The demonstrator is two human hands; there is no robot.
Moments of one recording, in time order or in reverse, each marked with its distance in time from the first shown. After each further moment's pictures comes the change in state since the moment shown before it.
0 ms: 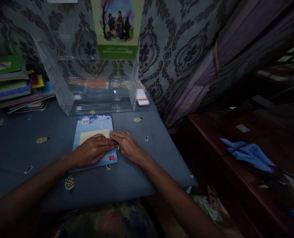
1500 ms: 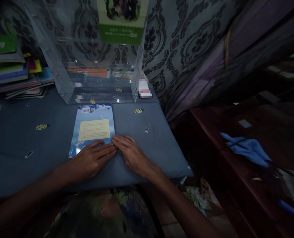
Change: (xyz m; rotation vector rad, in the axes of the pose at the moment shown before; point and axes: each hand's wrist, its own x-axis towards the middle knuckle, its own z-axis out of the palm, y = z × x) left_hand -0.023 0.070 0.006 0.144 -0.071 -0.052; right_hand -0.052 -0.045 -0.004 0.009 -0.042 0.008
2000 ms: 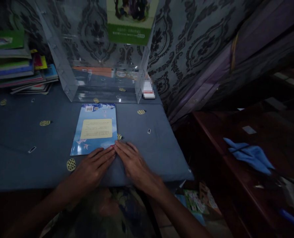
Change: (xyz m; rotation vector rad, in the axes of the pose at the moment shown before) left_hand -0.014 0.038 0.008 0.066 0.101 -0.189; right_hand -0.017 -0.023 0.002 -0.074 0.009 -0.017
